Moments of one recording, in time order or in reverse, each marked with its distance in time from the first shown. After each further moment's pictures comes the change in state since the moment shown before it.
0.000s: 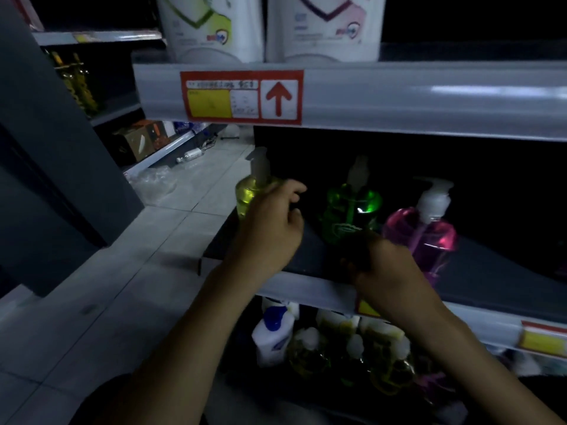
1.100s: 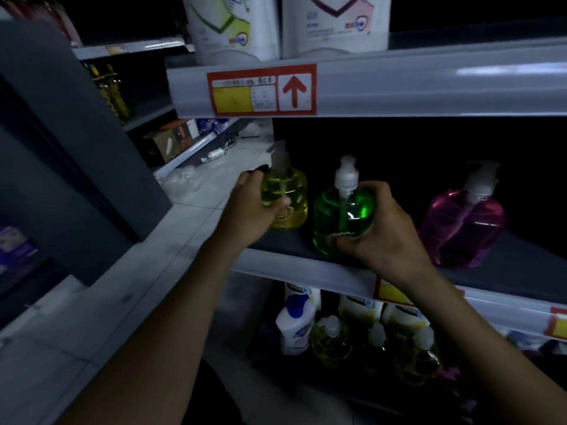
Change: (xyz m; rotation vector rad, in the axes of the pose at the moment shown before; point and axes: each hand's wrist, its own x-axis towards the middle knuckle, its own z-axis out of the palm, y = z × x) left_hand 0.013 -0.067 -0.029 0.061 -0.042 -0.196; right_hand 0.023 -0.013 0.012 0.305 0.200 -0.148
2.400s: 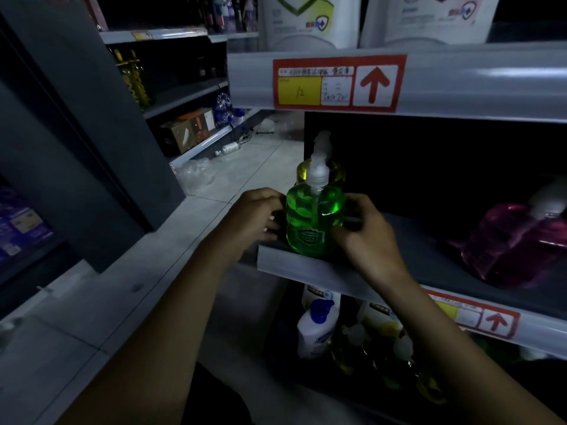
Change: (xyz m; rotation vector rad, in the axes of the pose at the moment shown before) left_hand -0.019 -0.015 -0.039 -0.569 -0.172 -0.358; right_hand 0.011 -0.041 0.067 0.297 -0.083 0.157
